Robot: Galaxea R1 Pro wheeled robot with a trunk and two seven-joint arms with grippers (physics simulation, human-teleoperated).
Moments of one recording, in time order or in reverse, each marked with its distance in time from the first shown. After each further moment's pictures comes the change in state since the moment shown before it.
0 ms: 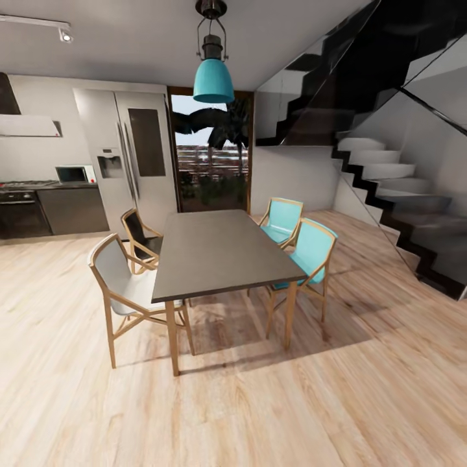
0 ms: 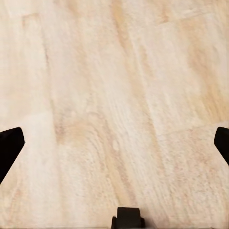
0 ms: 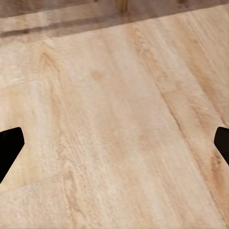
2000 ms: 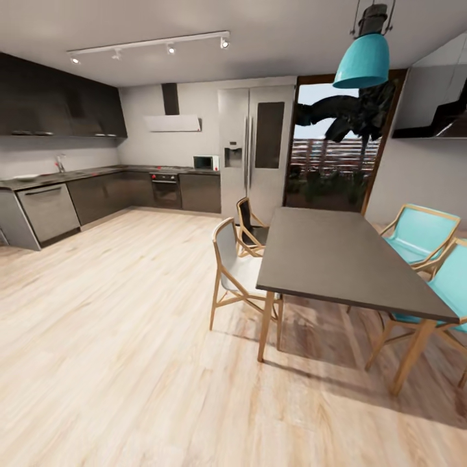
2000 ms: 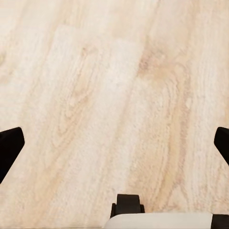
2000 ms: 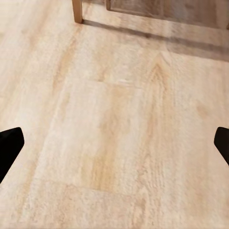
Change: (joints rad) left arm 0.000 -0.002 0.000 0.011 -0.001 0.000 0.000; right arm 0.000 0.000 0.000 0.003 0.001 0.000 -0.002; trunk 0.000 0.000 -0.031
